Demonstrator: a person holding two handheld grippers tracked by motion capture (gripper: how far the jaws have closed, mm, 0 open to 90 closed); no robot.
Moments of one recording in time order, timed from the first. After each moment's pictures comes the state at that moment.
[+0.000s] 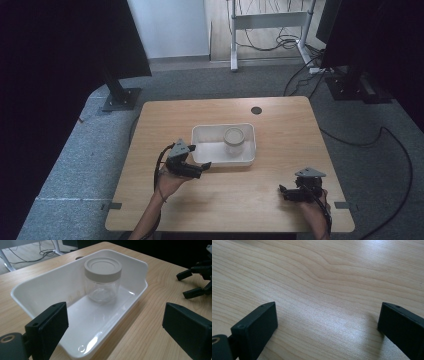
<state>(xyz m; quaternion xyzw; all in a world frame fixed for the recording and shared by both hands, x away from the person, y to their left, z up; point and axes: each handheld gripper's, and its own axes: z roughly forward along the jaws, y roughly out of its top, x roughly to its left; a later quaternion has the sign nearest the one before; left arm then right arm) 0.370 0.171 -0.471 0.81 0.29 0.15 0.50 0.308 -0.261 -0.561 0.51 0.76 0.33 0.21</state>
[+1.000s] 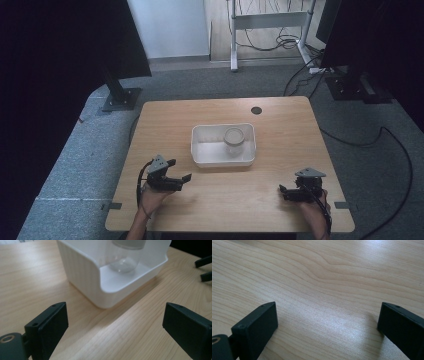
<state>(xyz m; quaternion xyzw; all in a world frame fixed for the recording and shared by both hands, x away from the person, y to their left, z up) 0.342 0.235 -0.517 0.79 0.35 0.16 0.48 0.308 -0.261 -0.561 0.51 0.76 0.33 0.21</state>
